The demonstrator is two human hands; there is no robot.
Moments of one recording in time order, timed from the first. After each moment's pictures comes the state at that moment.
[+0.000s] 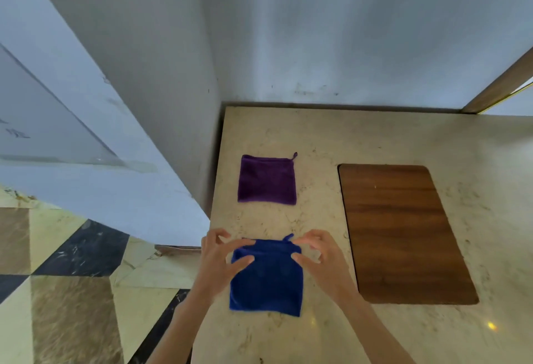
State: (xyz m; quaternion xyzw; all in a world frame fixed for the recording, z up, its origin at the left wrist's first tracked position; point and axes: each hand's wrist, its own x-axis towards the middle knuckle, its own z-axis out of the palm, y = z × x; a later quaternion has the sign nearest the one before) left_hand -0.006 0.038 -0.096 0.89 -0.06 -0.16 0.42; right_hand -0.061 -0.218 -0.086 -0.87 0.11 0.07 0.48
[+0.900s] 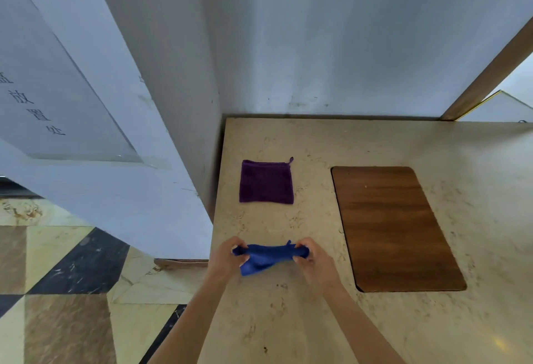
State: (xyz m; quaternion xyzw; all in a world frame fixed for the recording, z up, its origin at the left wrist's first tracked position) left_hand -0.015 0.028 -0.081 0.87 0.04 -0.27 0.41; right_hand -0.084 -0.193 -0.085 -0.87 0.18 0.13 0.44
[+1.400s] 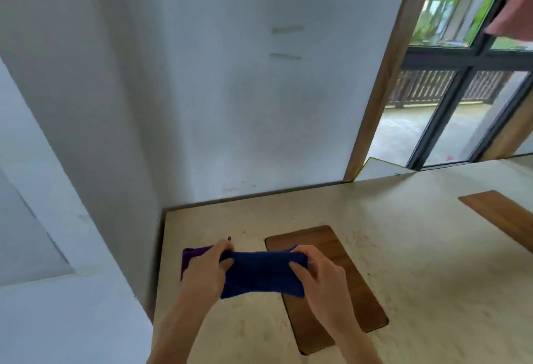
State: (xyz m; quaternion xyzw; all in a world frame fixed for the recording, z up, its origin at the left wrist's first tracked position) left_hand -0.012 -0.071 0.137 0.89 -0.15 -0.15 0.41; right_hand -0.136 -0.264 0.127 -0.87 0.18 -0.18 0.42
